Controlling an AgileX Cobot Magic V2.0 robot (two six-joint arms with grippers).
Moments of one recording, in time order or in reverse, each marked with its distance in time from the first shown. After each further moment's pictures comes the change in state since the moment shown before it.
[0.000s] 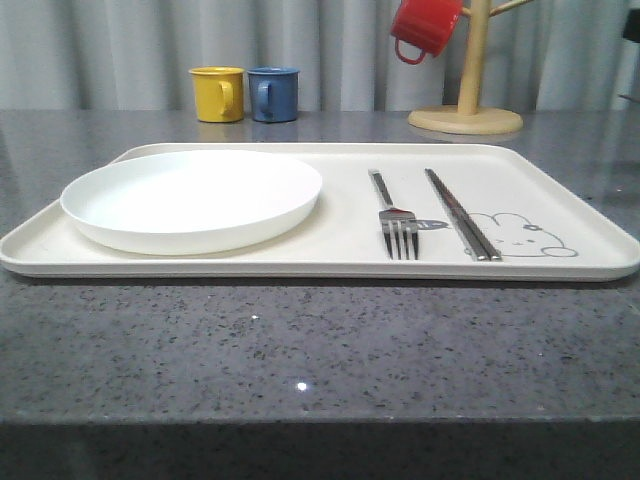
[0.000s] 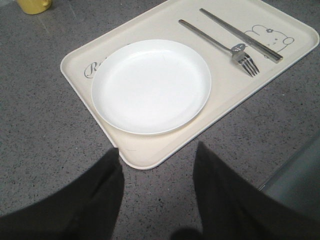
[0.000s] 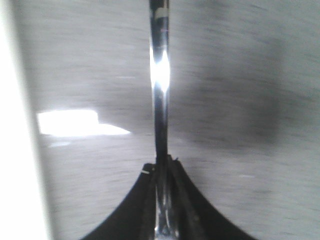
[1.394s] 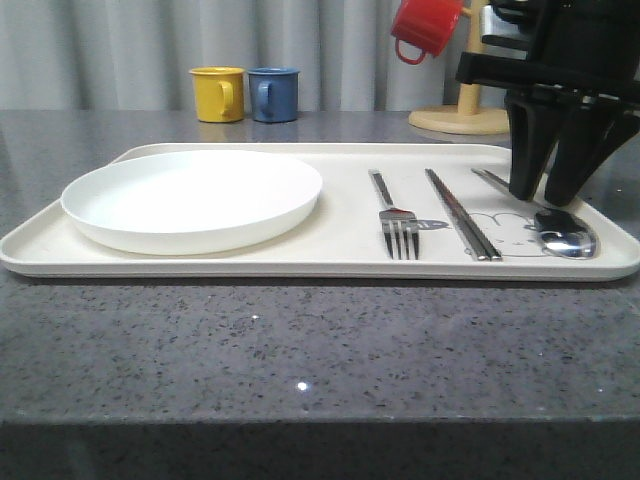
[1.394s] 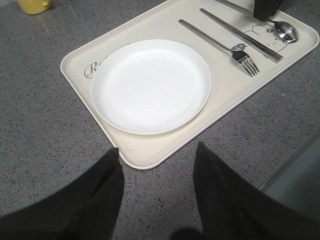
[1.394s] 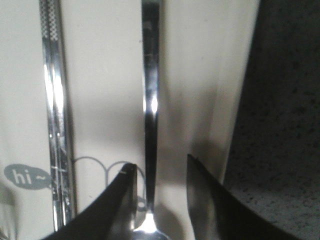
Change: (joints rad) left arm 0.000 0.000 0.000 0.000 0.000 0.000; right arm 0.200 0.112 -0.003 0.137 -0.024 0.101
